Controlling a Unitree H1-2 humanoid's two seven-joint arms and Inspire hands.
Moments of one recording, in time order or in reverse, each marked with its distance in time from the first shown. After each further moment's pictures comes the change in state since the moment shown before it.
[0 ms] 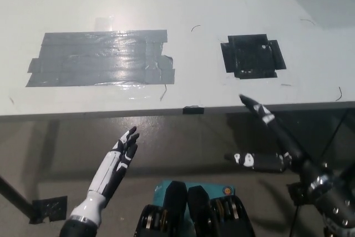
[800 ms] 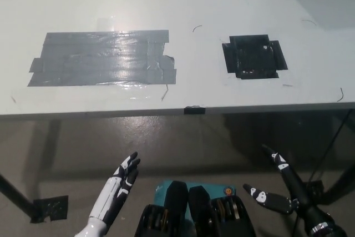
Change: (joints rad) left_arm 0.106 -0.012 -0.017 -0.004 0.006 -0.031 0.002; right_arm 0.136 0.034 -0.046 0.298 0.000 -0.272 -0.111
